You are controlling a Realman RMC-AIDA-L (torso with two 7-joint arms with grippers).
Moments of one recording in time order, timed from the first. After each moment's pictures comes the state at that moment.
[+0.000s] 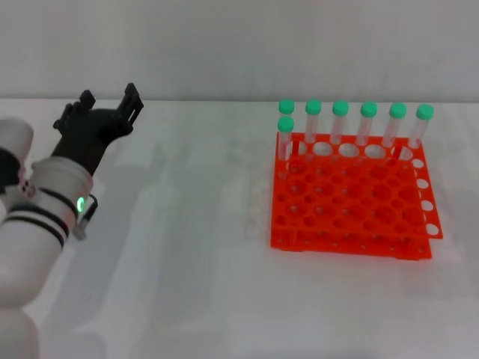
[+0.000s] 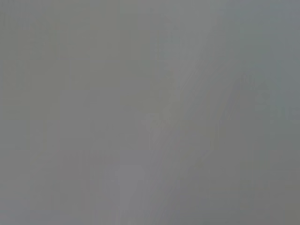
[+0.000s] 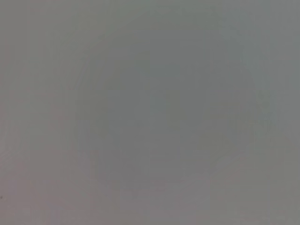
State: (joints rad) left arm -0.31 -2.01 2.12 0.88 2.10 -0.62 -2.98; right arm 0.40 2.02 -1.60 -0.18 0.28 -1.22 0.07
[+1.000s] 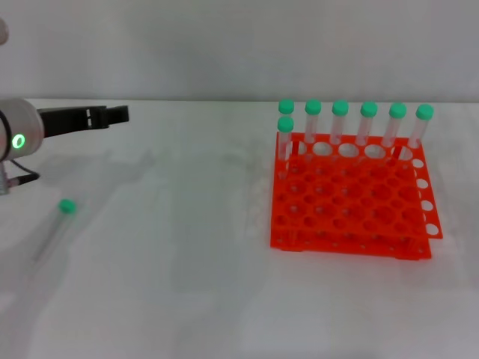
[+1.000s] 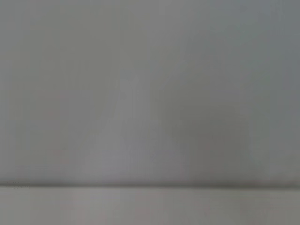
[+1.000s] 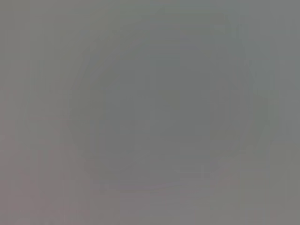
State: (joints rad) left arm -0.37 -2.08 1.28 1.33 2.46 0.80 -2.83; right arm 0.43 2.01 -1.58 -0.17 0.28 -1.19 0.06
